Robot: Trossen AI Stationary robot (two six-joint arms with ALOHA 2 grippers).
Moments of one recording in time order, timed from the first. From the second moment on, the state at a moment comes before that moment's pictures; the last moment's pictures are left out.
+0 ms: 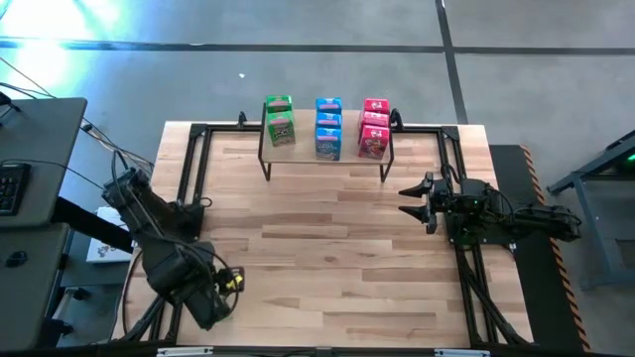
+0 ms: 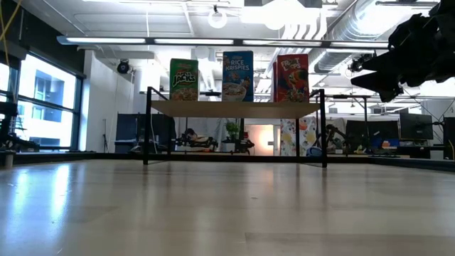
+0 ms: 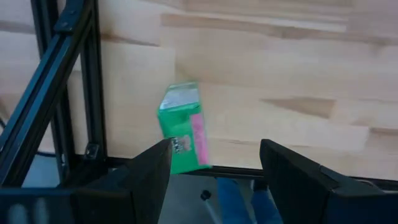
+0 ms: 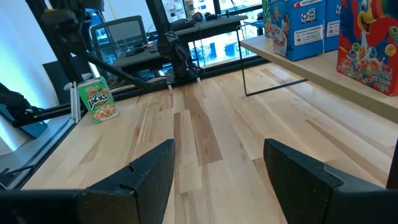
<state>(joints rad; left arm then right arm) -0.85 1.62 1.65 -1.57 -0.02 -2.51 -0.14 0.02 0.07 -0.15 -0.06 0.20</state>
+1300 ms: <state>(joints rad) -0.90 1.88 1.65 -1.46 0.19 -2.61 -0.14 0.02 0.07 -0.15 -0.06 0.20</state>
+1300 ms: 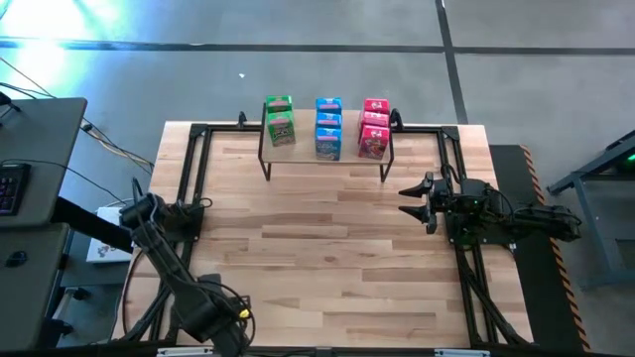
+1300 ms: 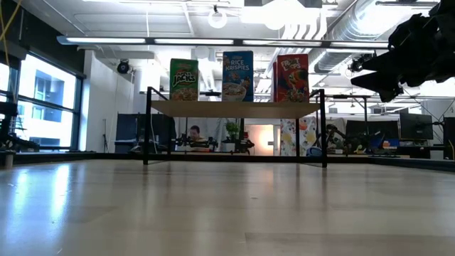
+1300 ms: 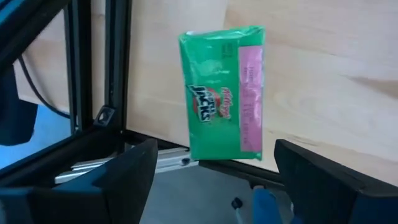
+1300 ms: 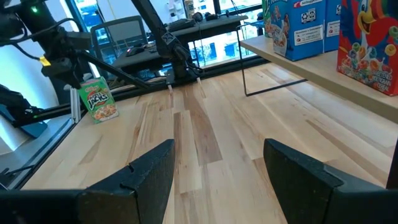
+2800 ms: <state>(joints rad) -0.86 1.94 1.65 -1.52 0.20 -2.56 -0.14 0.02 0.07 -0.15 -0.06 0.20</state>
